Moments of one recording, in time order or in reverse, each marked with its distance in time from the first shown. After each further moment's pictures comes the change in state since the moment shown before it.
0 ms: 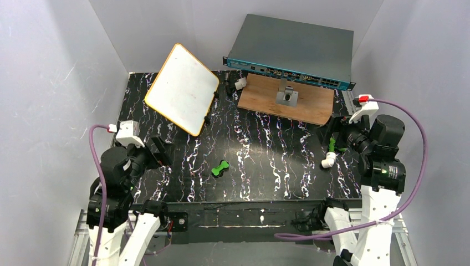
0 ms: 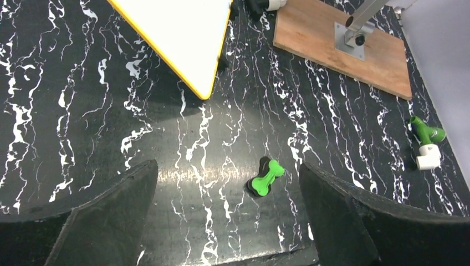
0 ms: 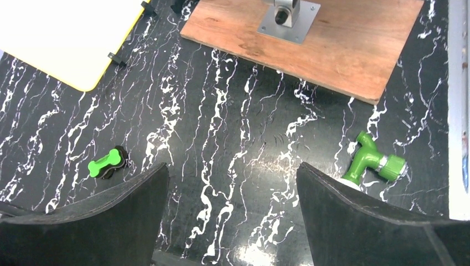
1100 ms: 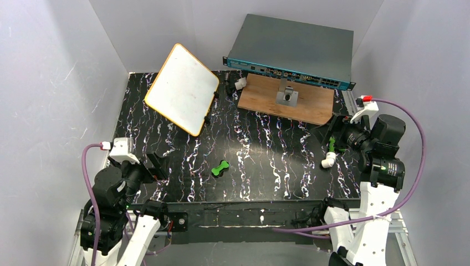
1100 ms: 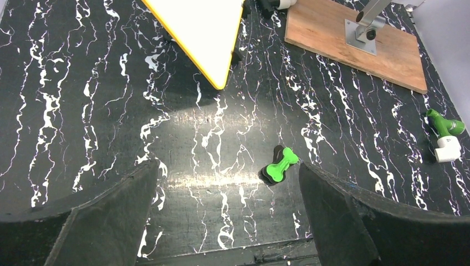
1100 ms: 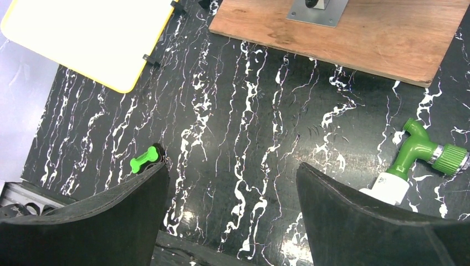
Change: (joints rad) left arm -0.055 -0.172 -0.003 -0.139 -0.090 0.039; right arm -0.063 0.015 -0.030 -0.009 -0.133 0.111
